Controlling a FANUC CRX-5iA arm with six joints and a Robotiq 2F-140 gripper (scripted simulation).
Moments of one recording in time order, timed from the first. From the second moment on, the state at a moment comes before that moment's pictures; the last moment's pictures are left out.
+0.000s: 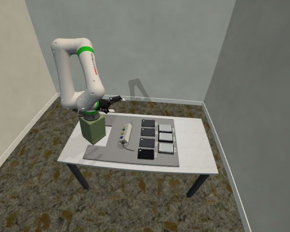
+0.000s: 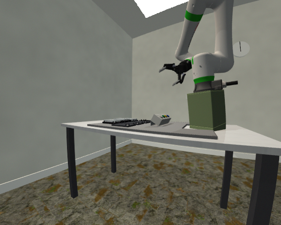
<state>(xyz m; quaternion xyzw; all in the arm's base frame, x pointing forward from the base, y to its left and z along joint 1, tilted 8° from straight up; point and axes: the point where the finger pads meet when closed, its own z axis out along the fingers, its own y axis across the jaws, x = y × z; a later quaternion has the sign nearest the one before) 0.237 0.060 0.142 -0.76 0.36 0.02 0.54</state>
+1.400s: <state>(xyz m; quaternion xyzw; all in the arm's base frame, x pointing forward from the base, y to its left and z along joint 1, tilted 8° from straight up) 0.281 0.006 0.021 -0.91 0.27 0.10 0.31</state>
